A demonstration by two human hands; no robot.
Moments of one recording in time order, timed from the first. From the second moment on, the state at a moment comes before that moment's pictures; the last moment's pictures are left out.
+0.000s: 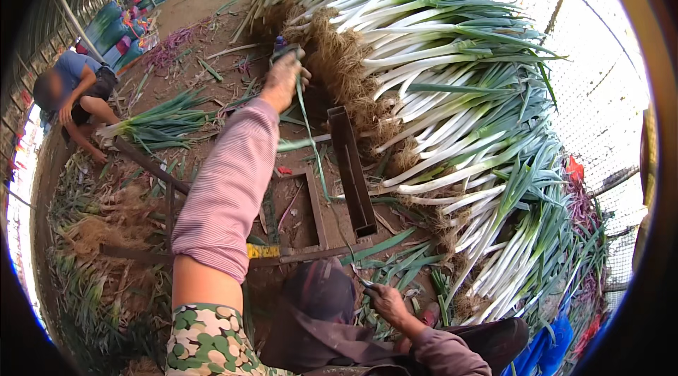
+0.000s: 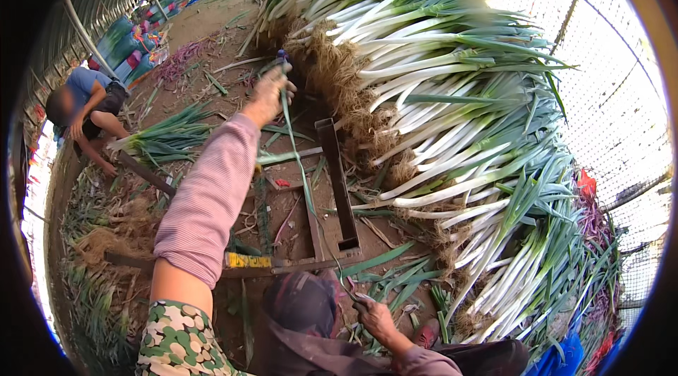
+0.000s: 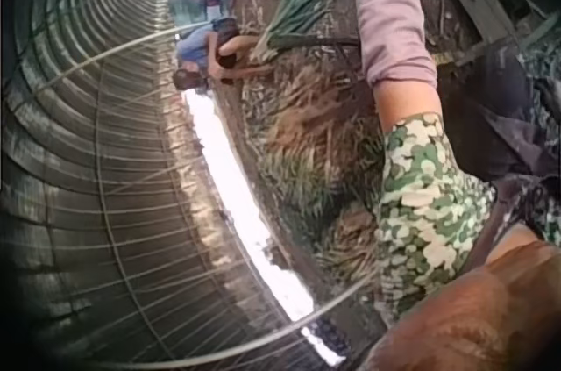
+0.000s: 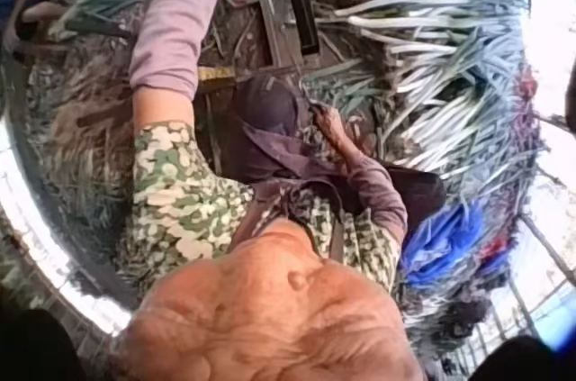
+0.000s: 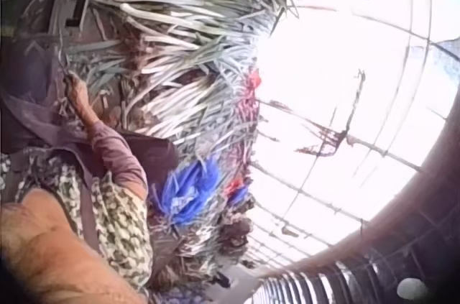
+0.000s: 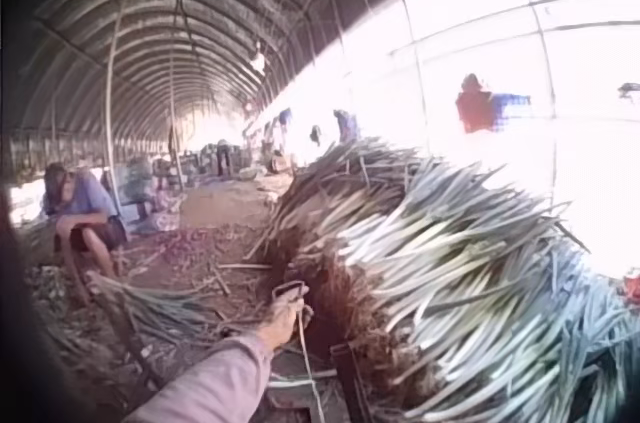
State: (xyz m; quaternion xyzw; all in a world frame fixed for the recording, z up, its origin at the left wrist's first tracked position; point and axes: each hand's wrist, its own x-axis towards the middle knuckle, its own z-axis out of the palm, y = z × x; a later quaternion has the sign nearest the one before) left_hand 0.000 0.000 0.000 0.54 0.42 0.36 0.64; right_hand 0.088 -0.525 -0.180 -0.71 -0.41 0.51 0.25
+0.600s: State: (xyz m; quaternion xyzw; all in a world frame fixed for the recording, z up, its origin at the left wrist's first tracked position) left_hand -0.198 -0.160 -0.035 0.63 0.54 0.31 0.46; right_hand 0.154 -0.444 -0.260 -0.67 -0.17 0.50 0.53
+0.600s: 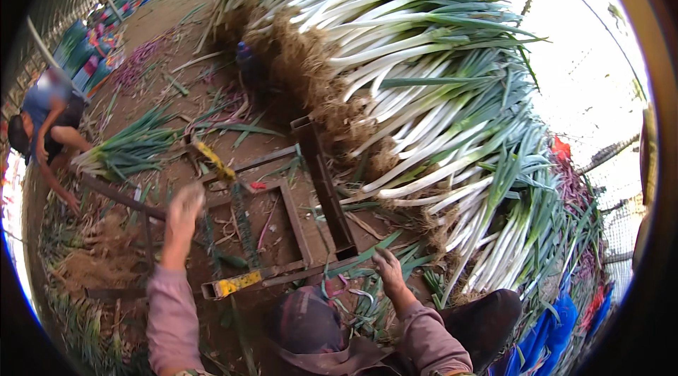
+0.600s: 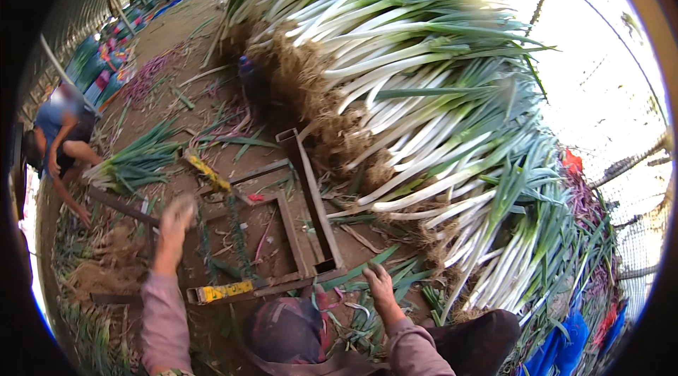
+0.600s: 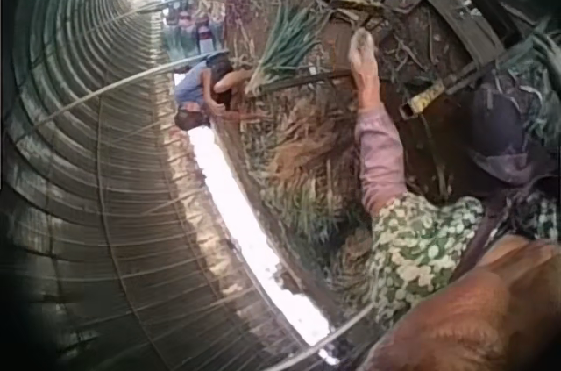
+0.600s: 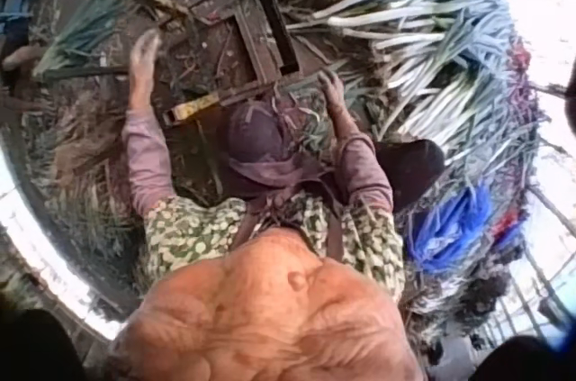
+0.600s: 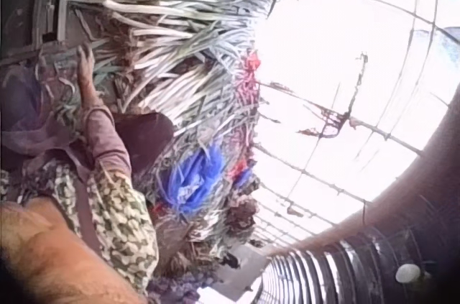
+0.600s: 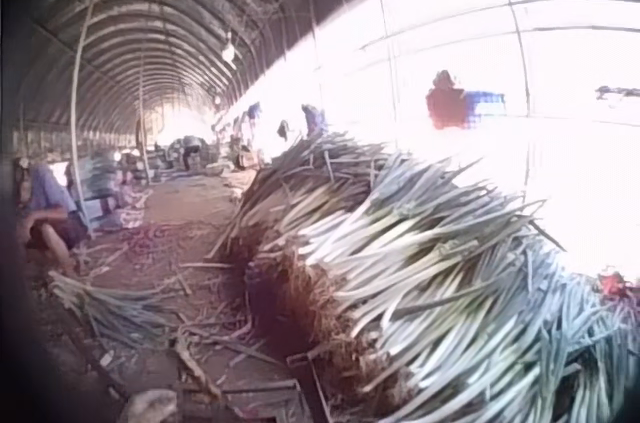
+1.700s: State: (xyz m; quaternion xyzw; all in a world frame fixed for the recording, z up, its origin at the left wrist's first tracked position) left_hand -0.272 -0.225 -0.174 0.59 0.63 0.36 0.36; right_hand 0.353 -0.371 -0.082 -0.78 -0.42 0.33 0.33
